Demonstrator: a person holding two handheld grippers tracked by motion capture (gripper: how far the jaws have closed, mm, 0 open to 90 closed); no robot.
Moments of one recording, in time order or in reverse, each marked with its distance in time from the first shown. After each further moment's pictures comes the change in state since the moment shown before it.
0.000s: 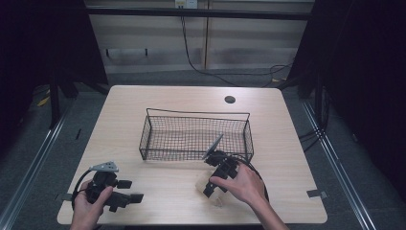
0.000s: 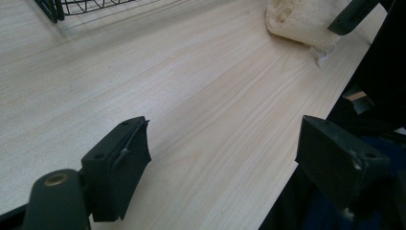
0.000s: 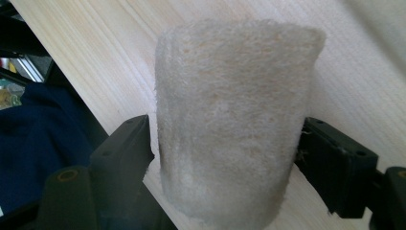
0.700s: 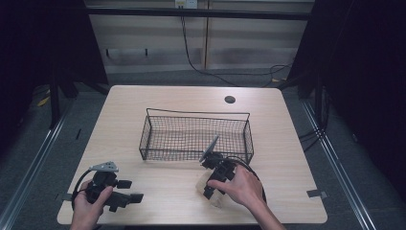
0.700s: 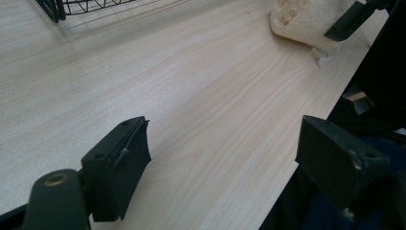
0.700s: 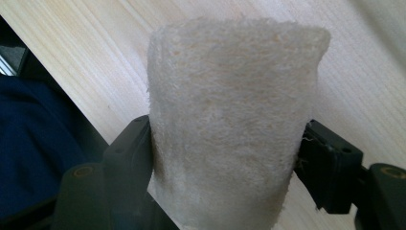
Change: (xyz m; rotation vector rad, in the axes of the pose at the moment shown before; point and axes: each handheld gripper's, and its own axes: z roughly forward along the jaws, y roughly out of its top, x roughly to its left) left arm 0.000 0.000 0.000 -0.004 0.000 -0.007; right arm 0.013 0.002 0.001 0.040 -0.084 -0.001
